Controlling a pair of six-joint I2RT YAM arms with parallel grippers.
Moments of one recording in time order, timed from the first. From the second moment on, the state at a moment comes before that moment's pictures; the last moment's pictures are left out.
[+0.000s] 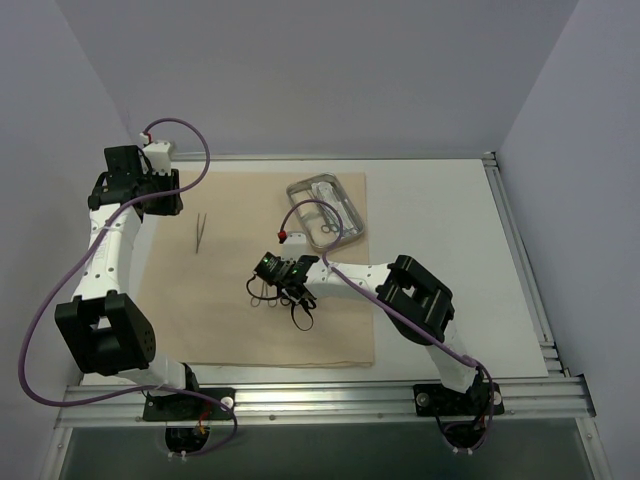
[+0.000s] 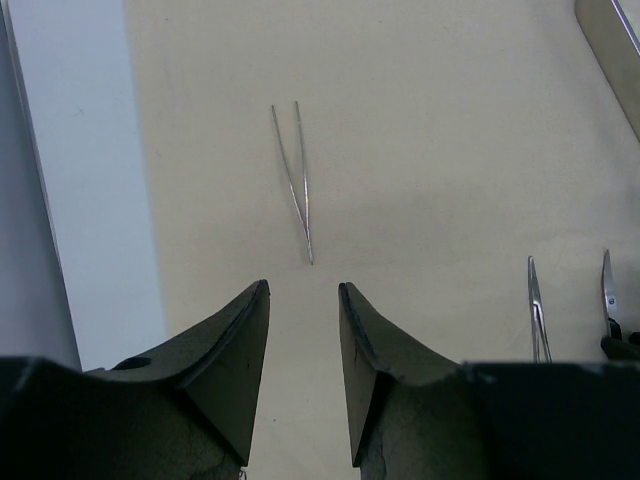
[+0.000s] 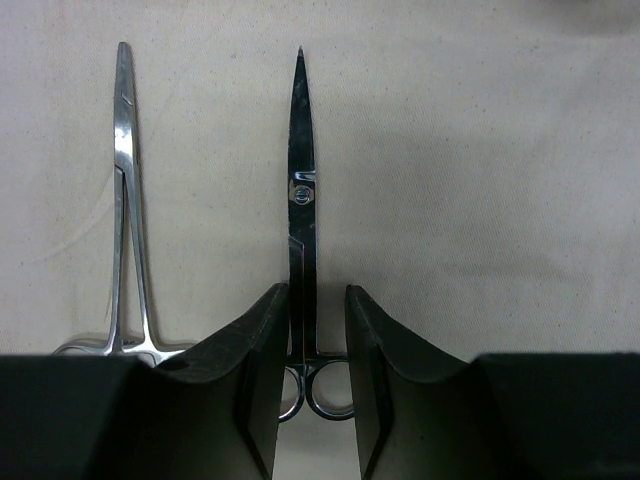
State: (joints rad) left arm 0.15 1.55 1.47 -0.69 0.22 0.18; right arm 1.05 2.10 1.46 -0.48 0.51 0.90
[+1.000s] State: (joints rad) left arm 0.15 1.55 1.47 -0.69 0.22 0.19; right arm 1.03 2.04 1.38 -0.42 0.47 0.93
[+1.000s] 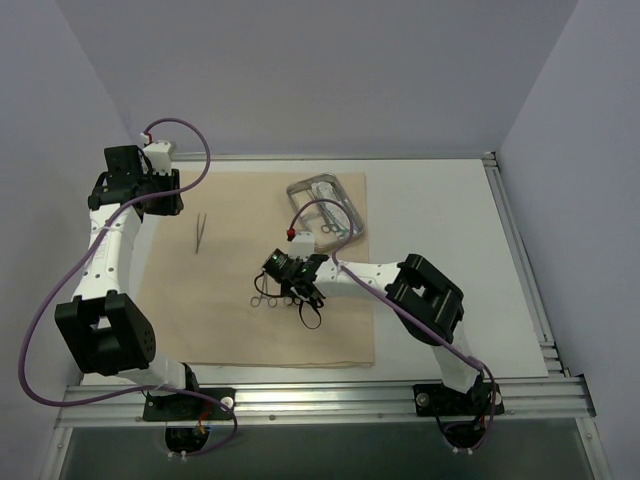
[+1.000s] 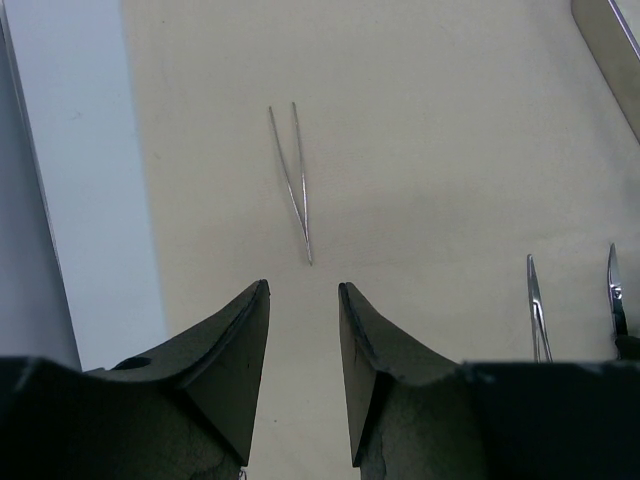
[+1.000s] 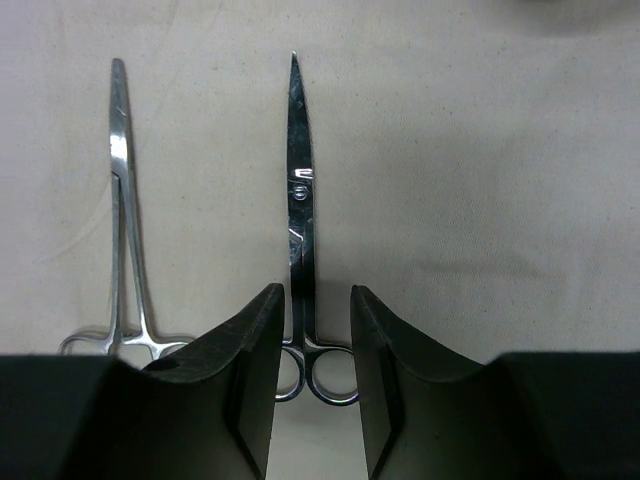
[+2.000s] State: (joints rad) left arm 0.15 1.71 1.68 -0.86 0.40 0.27; right arm 0.45 2.21 1.90 -0.49 0.00 0.16
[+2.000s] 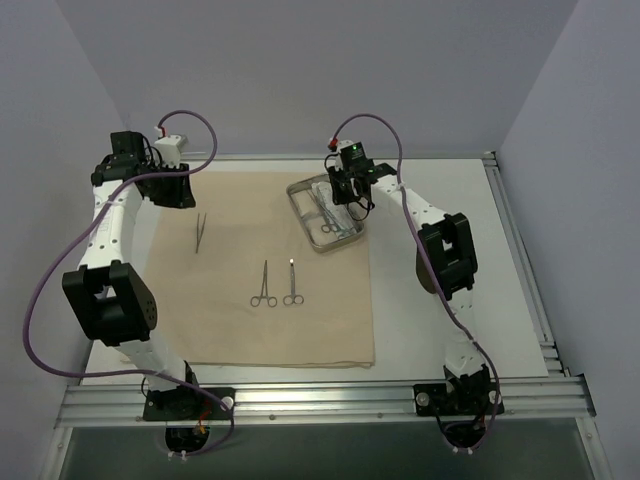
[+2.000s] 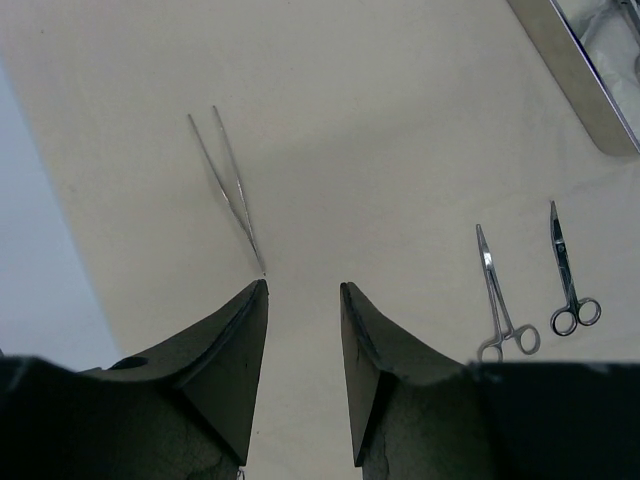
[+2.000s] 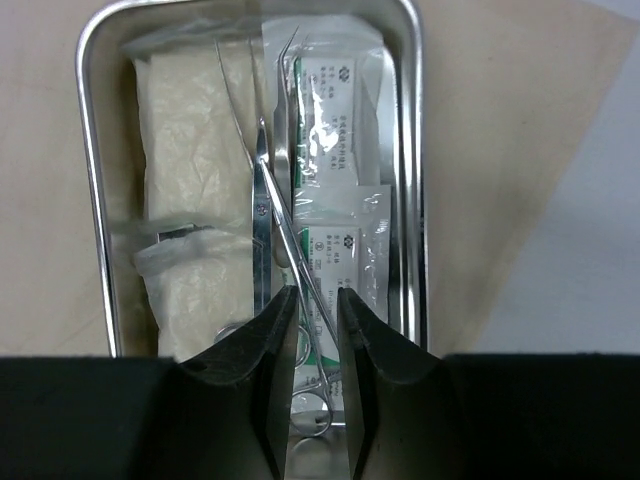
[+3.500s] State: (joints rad) left arm 0.13 1.89 1.82 -0.95 0.37 0.25; right arm 0.45 2.36 2.01 -0.52 -0.16 0.11
